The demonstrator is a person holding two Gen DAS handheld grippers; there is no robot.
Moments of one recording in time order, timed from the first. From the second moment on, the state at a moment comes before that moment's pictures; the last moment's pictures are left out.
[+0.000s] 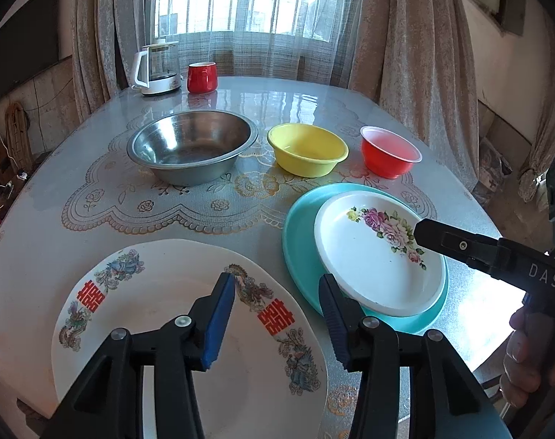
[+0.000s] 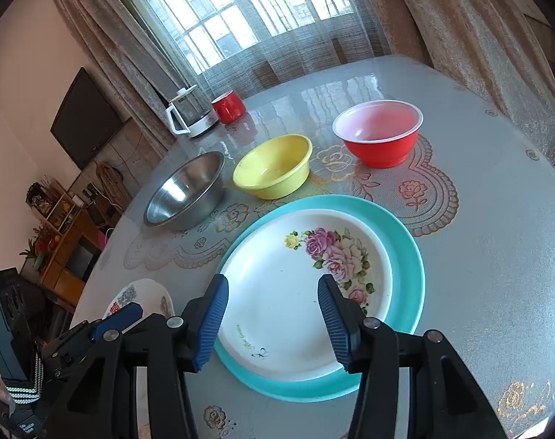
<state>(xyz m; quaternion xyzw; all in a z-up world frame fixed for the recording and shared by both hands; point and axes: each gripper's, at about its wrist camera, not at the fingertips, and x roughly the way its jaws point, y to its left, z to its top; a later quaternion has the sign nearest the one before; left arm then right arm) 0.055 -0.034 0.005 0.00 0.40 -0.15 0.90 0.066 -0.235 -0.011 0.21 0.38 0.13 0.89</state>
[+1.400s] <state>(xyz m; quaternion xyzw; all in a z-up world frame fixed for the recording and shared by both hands) 0.031 0.135 -0.036 -0.12 0.41 -0.07 0.90 0.062 -0.124 -0.065 0.15 0.46 0.30 0.82</state>
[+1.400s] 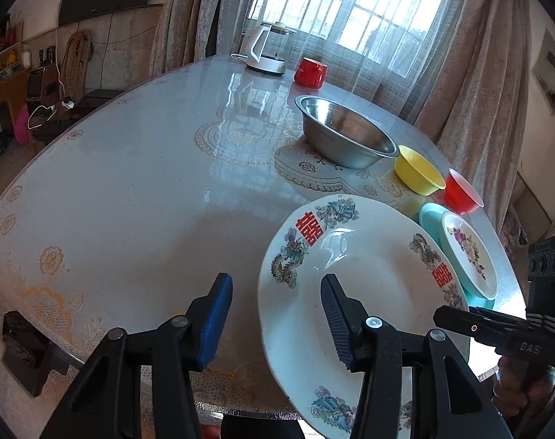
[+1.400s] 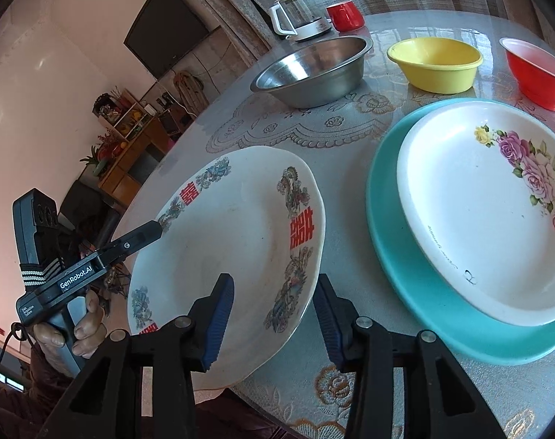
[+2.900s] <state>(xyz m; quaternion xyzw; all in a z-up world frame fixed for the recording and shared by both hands) 0.027 0.113 -0.041 -0.10 0.41 -0.12 0.90 0.056 -0.129 -0.055 0.13 0.43 0.30 0.84</state>
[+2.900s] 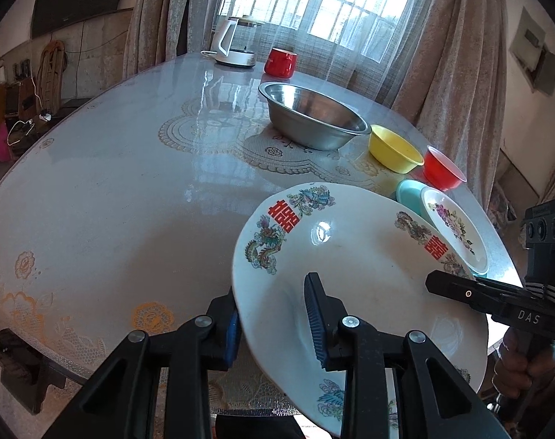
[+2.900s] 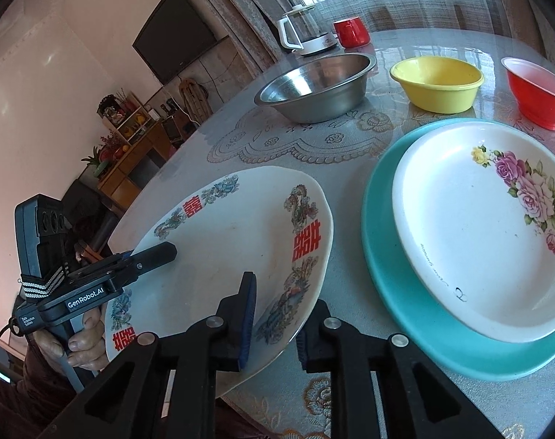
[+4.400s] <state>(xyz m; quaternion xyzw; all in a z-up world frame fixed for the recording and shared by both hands) 0.111 -0.078 -0.018 0.00 0.41 -0.25 0.88 0.082 -0.291 -0.035 0.14 0.38 0.09 0.91</state>
